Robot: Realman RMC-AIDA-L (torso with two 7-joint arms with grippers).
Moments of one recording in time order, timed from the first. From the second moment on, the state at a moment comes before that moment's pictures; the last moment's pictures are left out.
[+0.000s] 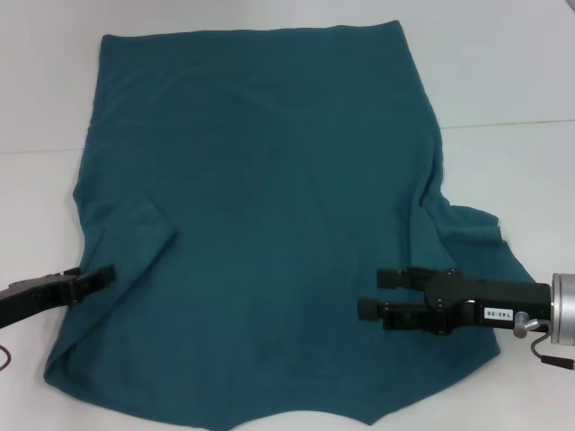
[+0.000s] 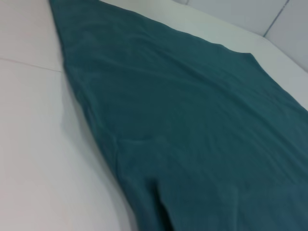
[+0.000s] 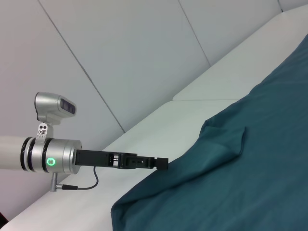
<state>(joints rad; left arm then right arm) -0.42 -2.16 0.69 0.76 2.07 1.02 -1.89 0.56 2.08 -0.46 -0.51 -2.16 -1.58 1.50</state>
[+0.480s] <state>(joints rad) -0.43 -2.16 0.69 0.77 2.12 1.01 -1.91 0.56 2.08 -0.46 -0.50 -2.16 -1.58 1.50</state>
